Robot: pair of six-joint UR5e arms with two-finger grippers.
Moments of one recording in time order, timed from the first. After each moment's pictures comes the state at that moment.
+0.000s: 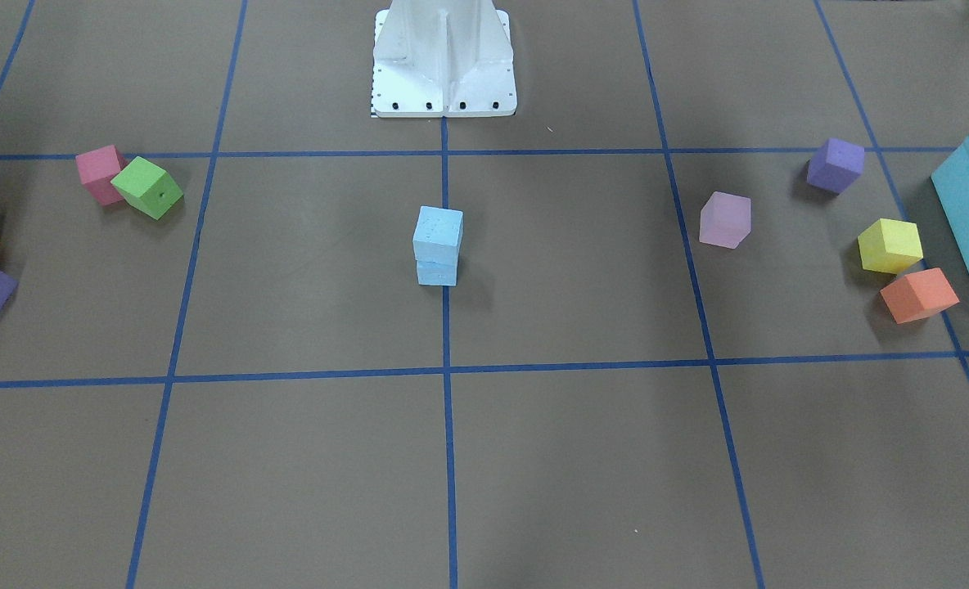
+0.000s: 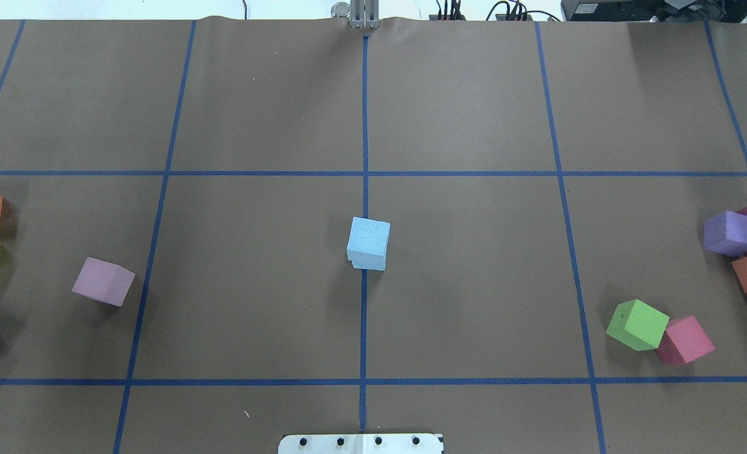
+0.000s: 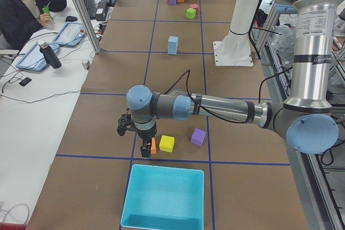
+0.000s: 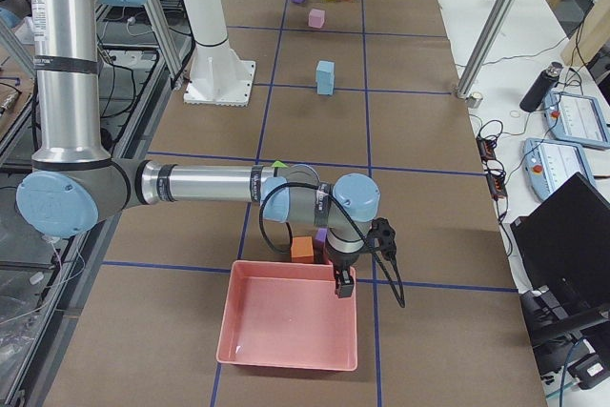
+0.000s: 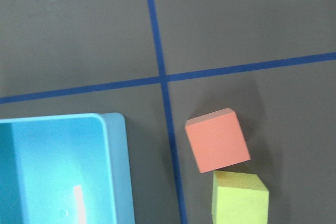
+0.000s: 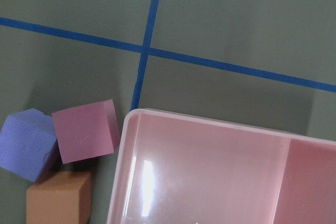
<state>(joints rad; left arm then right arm) -1.52 -1.55 -1.70 -1.49 -2.26 -0.01 1.60 -1.59 1.63 -1.67 2.26 -0.25</state>
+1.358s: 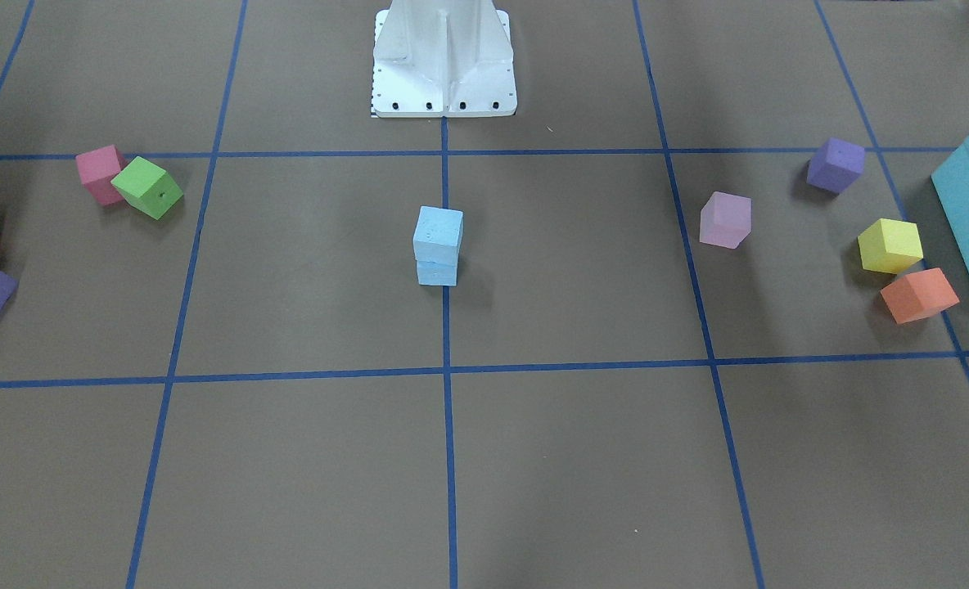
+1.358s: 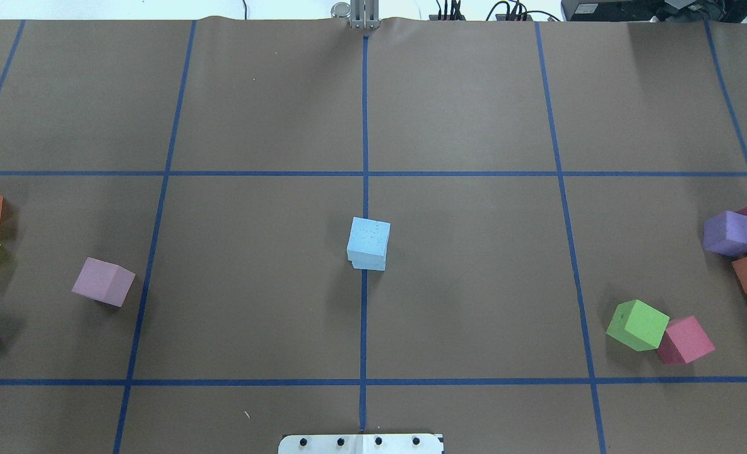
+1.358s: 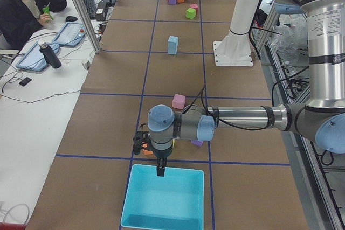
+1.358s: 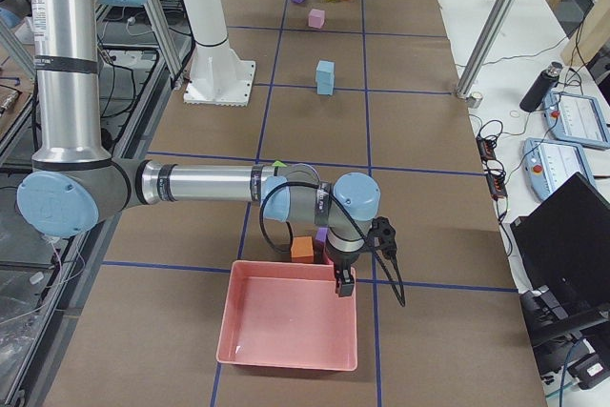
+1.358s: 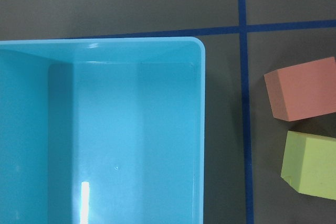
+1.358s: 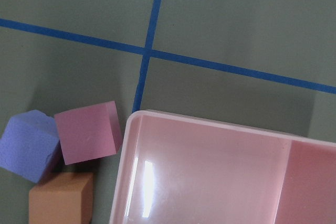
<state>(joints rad) -1.57 -1.41 -1.70 -1.65 -2.25 0.01 1.60 -1.59 1.63 -1.68 2.26 -0.25</state>
